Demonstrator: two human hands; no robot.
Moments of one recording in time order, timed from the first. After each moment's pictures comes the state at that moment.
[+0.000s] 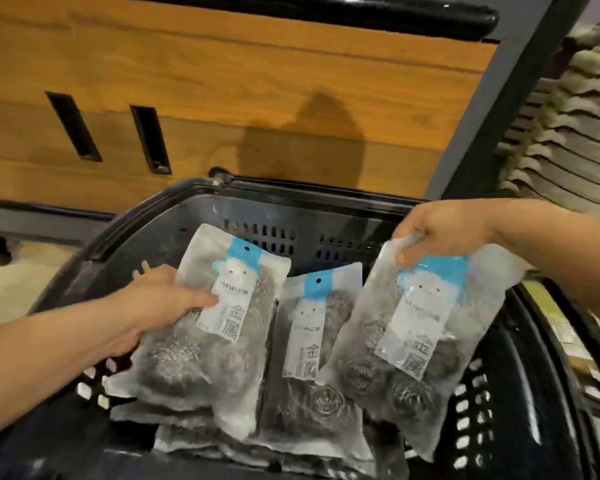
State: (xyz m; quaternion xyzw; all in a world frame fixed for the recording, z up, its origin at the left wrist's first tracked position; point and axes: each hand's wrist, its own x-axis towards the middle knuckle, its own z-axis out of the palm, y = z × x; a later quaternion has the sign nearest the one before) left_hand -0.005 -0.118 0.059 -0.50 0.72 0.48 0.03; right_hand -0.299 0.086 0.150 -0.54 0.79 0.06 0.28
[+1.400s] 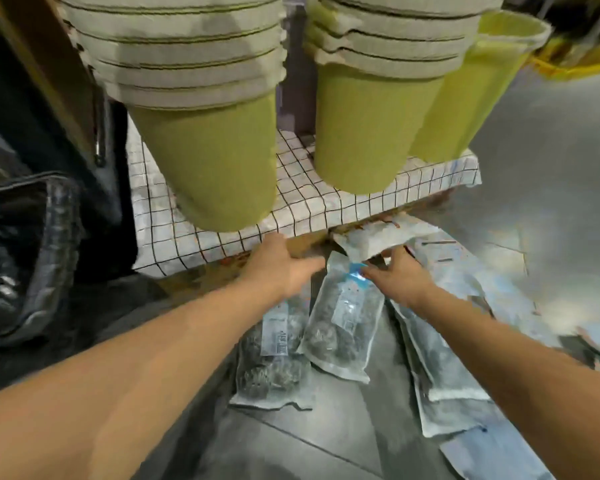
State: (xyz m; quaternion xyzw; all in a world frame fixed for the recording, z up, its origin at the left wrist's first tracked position) left_hand -0.356 0.398 -0.004 -0.23 0.85 0.46 0.12; right_hand -0.425 0.590 -0.062 0.05 0.93 -0.31 0.17
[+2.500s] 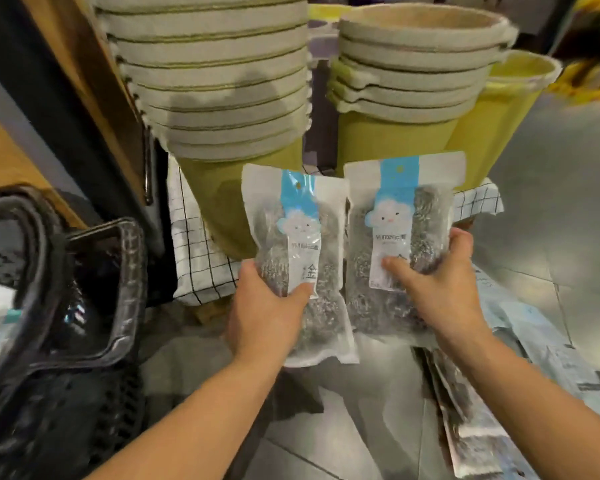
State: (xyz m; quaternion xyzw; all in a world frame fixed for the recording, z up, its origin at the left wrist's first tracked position) left_hand -0.309 0.379 0.001 -0.30 0.80 0.51 -0.14; right_hand -0.383 0.572 0.003 0.02 0.82 -0.56 -0.07
